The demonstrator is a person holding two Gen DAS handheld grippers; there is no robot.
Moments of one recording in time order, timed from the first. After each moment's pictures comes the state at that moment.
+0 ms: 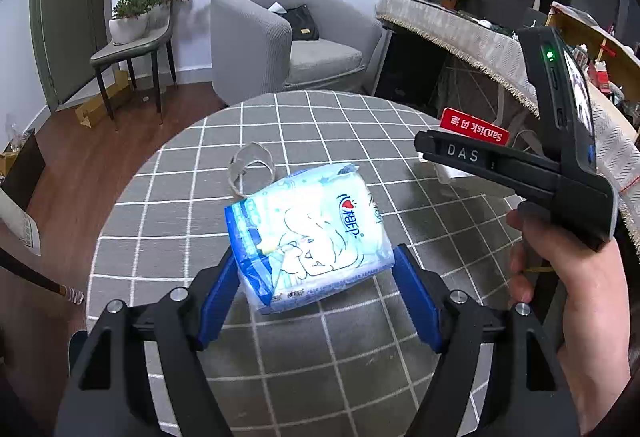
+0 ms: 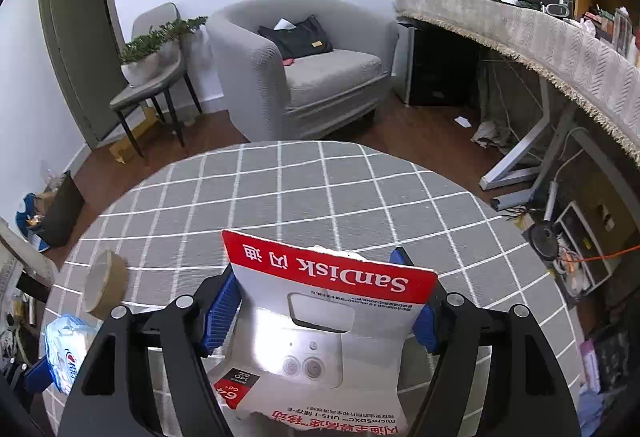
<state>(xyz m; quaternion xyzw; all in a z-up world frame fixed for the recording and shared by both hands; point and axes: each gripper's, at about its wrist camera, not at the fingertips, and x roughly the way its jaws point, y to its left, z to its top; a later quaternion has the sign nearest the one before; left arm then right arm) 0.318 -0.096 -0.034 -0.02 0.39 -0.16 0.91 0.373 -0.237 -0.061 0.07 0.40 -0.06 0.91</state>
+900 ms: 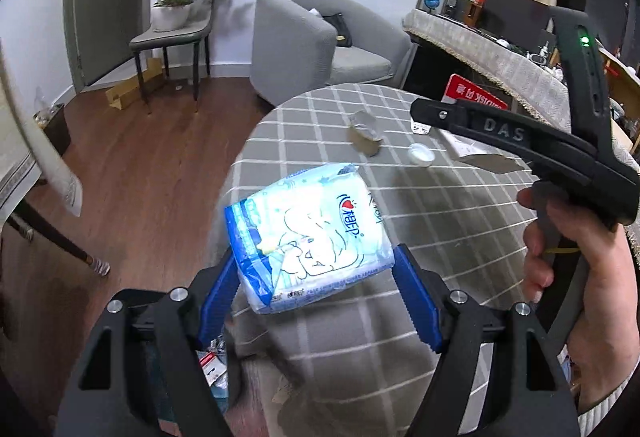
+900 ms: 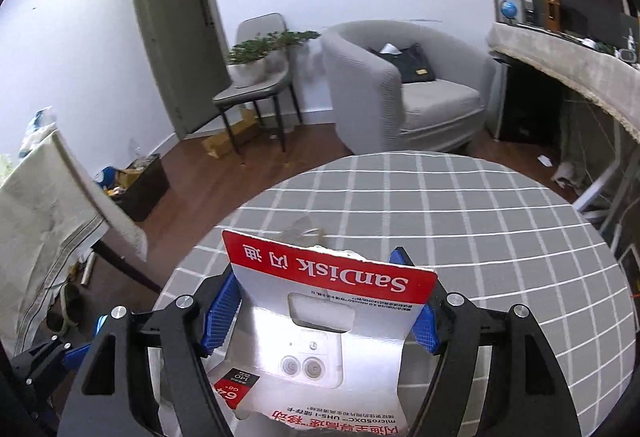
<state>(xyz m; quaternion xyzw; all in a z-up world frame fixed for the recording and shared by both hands) 0.244 0.020 -0.035 -0.04 0.39 -0.12 0.91 0.322 -0.118 -0.031 0.05 0.35 0.10 0.93</state>
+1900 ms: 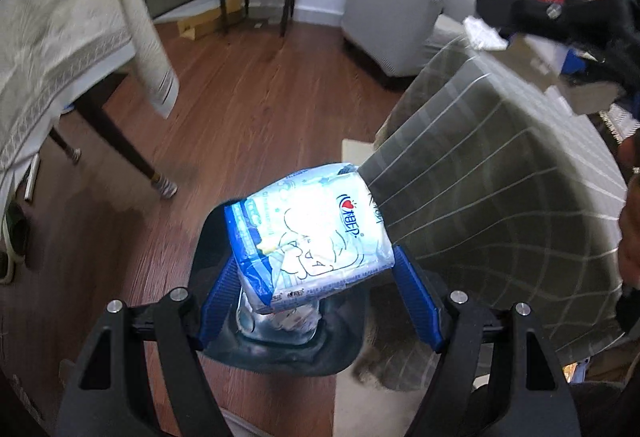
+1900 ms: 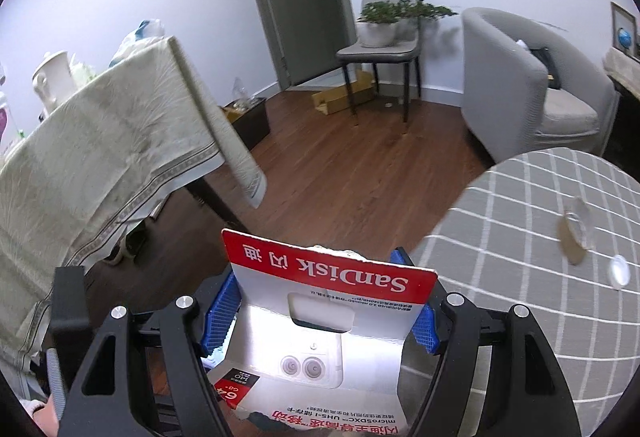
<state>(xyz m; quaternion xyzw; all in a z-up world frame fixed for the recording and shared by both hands) 0.206 0.184 -0.124 -0.08 0.47 -0.02 0.88 0.300 0.081 -0.053 0.00 0.38 0.27 0.88</state>
